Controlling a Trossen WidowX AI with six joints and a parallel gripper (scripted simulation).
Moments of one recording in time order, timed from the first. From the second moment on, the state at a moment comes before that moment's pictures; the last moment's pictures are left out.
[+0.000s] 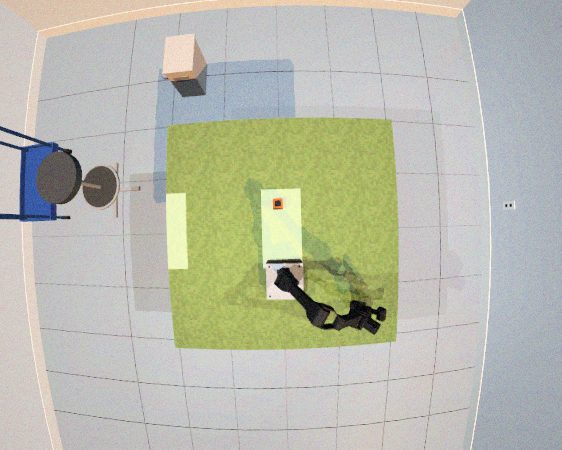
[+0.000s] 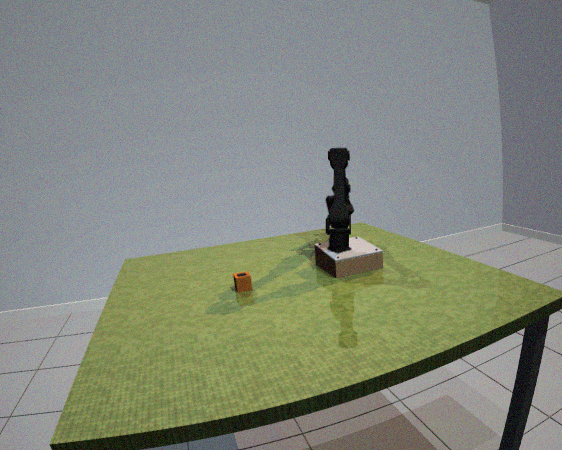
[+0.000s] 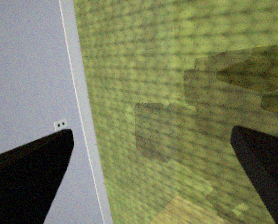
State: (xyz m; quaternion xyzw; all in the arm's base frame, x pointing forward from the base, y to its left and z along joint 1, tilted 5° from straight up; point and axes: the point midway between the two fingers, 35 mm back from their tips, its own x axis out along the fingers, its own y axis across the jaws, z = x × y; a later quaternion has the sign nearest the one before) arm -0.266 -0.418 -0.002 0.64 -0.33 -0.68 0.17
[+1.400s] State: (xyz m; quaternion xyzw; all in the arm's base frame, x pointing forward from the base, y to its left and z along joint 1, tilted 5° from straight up) arm 0.348 -0.197 0.062 0.31 0.58 -0.23 0.72
